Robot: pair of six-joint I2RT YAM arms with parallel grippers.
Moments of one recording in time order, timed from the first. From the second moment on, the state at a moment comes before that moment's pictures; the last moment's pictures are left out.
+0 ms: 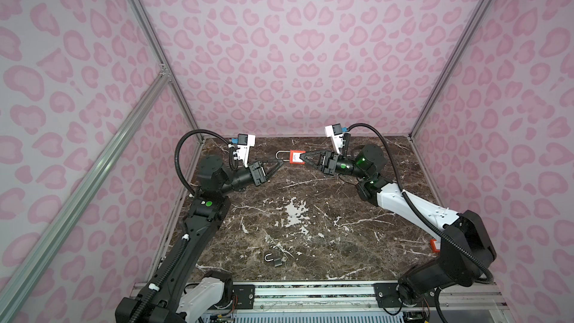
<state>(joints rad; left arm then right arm) -0.23 1.05 0.91 0.16 0.92 -0.79 0.57 1.53 1.09 0.72 -0.82 0.98</state>
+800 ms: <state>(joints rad) -0.25 1.07 0.93 0.21 0.92 -0.82 0.64 1.60 1.11 0.83 -0.77 1.08</state>
